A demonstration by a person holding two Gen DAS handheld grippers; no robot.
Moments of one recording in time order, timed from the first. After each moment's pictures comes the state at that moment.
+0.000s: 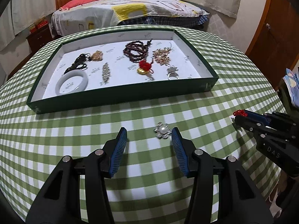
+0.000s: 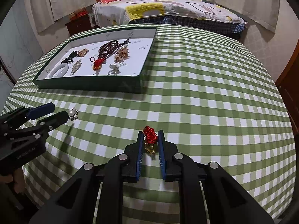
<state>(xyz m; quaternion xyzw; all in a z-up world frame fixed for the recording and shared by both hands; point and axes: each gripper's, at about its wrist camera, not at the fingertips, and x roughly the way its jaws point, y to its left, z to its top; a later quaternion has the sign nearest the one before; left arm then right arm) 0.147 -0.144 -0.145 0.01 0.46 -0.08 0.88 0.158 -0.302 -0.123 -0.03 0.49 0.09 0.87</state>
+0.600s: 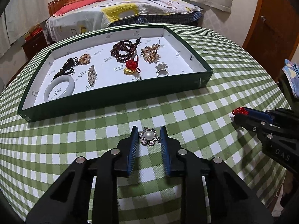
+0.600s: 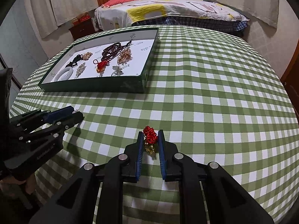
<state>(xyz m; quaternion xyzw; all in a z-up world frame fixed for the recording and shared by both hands) 0.153 -0.162 -0.156 0.03 0.46 -0.10 0.88 0.156 -0.306 -0.125 0.00 0.48 0.11 0.87</state>
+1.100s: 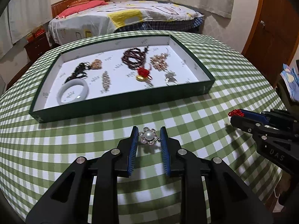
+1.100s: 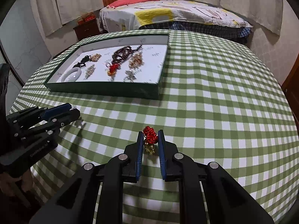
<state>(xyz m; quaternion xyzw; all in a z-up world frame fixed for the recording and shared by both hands) 0.142 -0.137 -0.137 0.02 0.44 -0.09 0.89 0.152 -0.285 -0.112 -0.02 0.47 0.13 0.88</state>
